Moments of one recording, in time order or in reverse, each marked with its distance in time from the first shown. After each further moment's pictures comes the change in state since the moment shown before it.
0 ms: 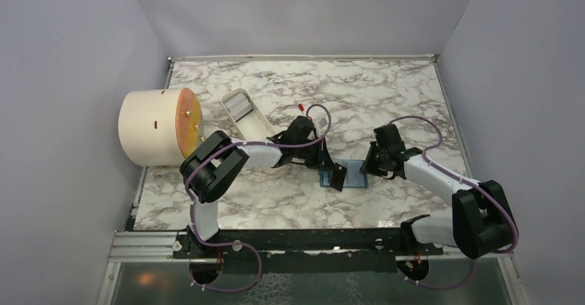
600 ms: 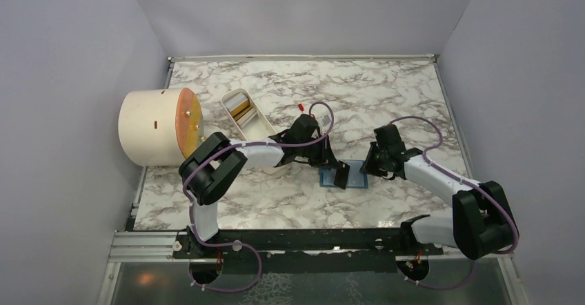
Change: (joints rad) left arm -0.021 -0.019 0.036 -0.027 -0.035 -0.015; right arm 0.000 -0.006 -0.005 0.000 -0.002 0.000
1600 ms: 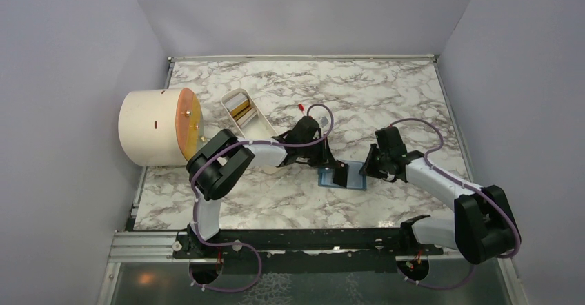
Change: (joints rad) left arm -0.002 0.064 0.016 0.003 -0.078 -0.016; right arm 0.000 -0.031 -0.027 0.006 -0.040 0.004
